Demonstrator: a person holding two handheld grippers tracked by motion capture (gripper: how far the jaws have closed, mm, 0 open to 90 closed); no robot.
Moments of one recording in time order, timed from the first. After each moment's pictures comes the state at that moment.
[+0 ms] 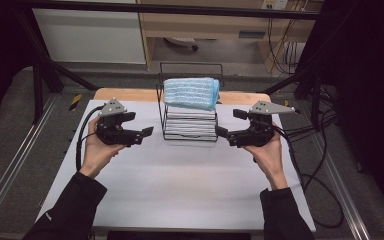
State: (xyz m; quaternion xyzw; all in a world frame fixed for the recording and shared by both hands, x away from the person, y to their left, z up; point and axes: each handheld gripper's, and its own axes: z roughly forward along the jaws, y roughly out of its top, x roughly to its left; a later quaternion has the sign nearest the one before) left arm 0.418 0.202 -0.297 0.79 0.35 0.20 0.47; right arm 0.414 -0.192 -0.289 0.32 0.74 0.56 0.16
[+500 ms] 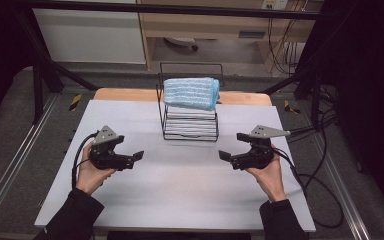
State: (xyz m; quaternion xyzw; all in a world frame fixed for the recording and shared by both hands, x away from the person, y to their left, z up) left arm 0.390 0.234 -0.370 0.79 0.38 0.19 0.45; right arm 0.396 -0.208 -0.355 0.35 0.77 0.53 0.13
